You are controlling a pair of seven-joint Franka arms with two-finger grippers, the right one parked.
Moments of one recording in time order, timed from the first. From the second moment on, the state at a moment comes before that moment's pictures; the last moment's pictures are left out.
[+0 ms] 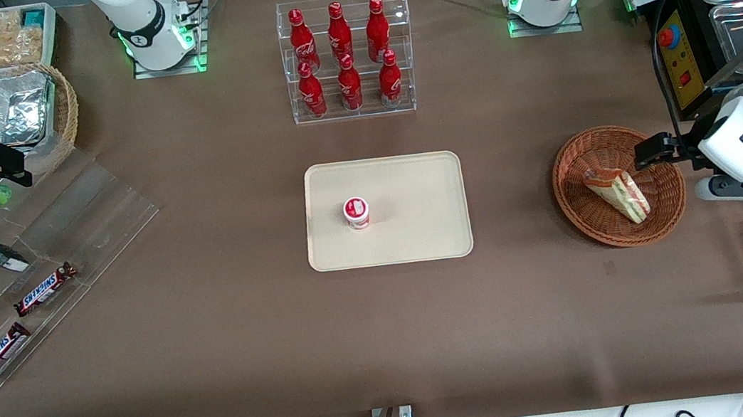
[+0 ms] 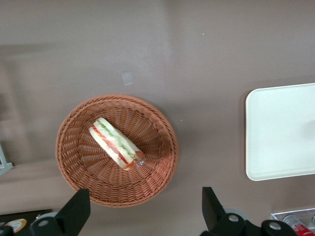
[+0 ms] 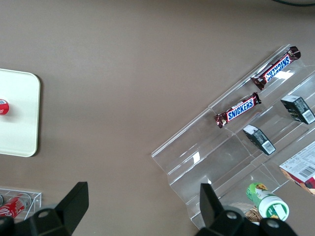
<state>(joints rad) -0.06 0.33 0.03 -1.36 -0.06 1.60 0.07</state>
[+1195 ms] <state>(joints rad) -0.03 0.42 0.04 -1.64 0.05 1.90 -0.53</state>
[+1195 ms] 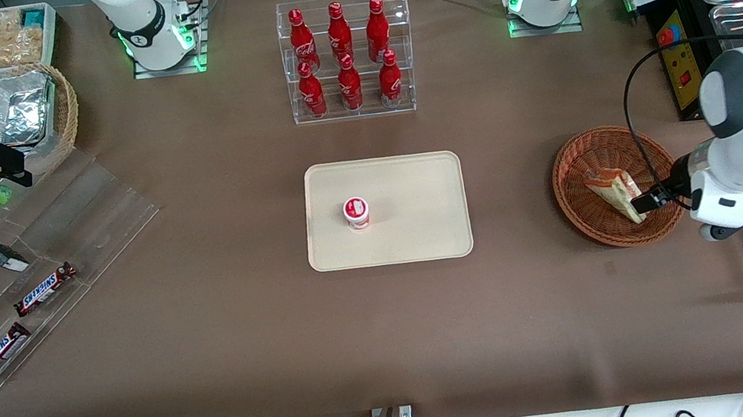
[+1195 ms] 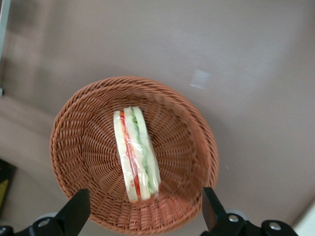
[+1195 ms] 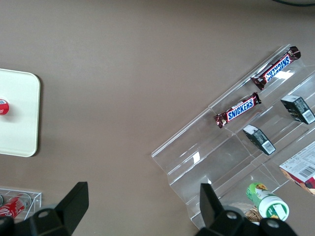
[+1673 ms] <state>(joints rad) -0.03 0.37 0.03 -1.90 0.10 2.16 -0.70</state>
